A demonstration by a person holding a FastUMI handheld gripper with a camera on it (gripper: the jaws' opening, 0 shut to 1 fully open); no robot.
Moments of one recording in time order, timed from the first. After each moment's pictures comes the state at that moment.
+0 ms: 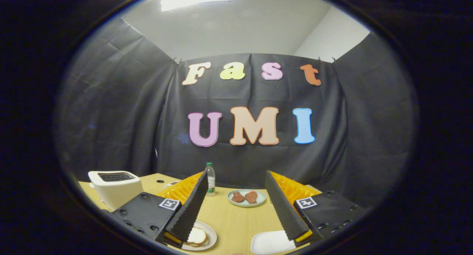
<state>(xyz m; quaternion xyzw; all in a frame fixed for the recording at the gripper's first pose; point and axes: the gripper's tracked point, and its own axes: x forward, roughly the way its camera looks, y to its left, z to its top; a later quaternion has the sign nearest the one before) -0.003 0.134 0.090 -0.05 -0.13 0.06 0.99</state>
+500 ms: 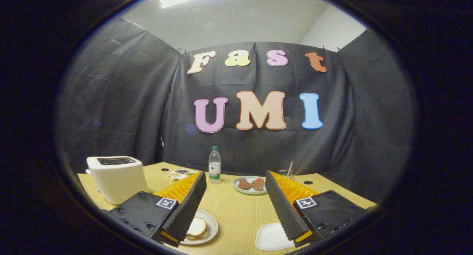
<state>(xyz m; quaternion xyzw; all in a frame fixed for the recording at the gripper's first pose) 0.017 0.132 0.020 -0.04 -0.08 0.10 0.99</state>
